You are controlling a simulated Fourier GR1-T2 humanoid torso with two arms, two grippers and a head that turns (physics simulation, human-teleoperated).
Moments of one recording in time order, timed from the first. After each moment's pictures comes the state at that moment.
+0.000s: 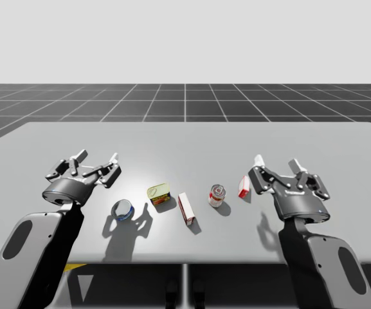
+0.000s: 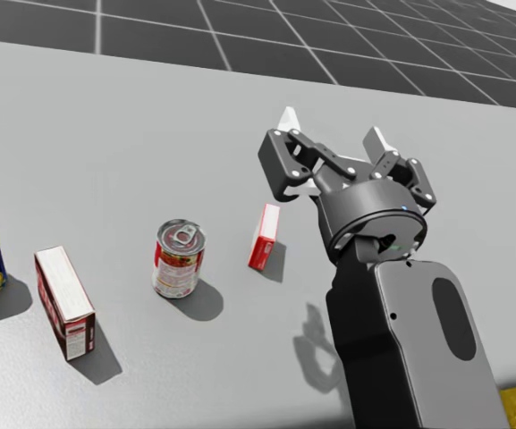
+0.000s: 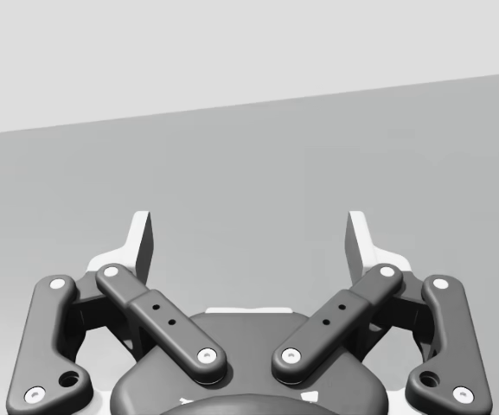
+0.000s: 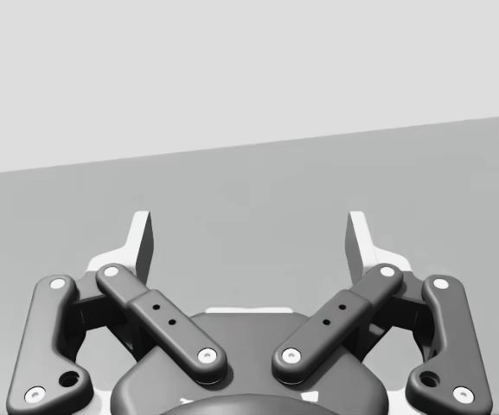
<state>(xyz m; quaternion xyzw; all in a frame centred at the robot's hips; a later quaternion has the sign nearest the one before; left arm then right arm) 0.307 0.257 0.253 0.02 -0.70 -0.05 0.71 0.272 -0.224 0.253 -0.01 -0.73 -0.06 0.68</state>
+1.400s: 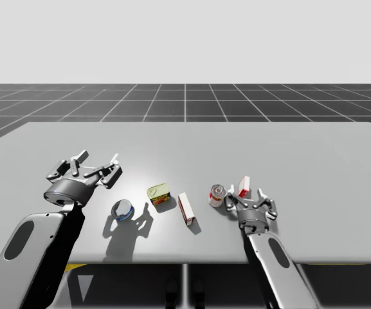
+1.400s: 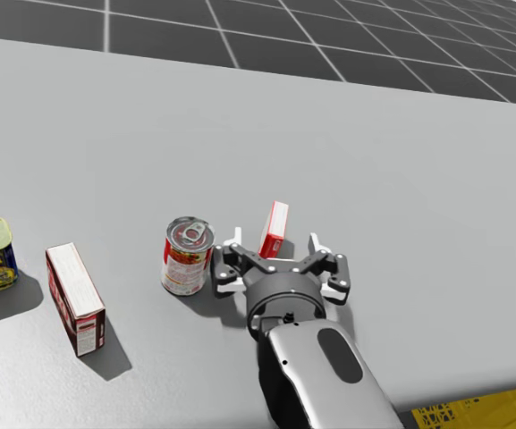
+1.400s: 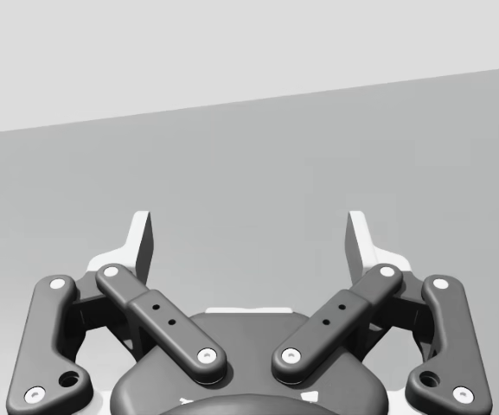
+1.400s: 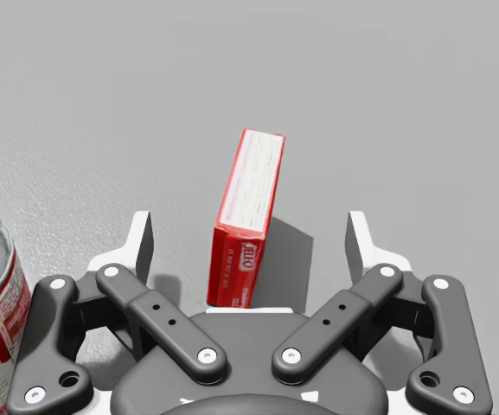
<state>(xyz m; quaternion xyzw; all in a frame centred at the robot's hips) 0.306 0.255 0.251 0.03 -0.70 -0.06 0.72 0.286 -0.187 0.126 -0.12 -0.62 -0.06 0.78</state>
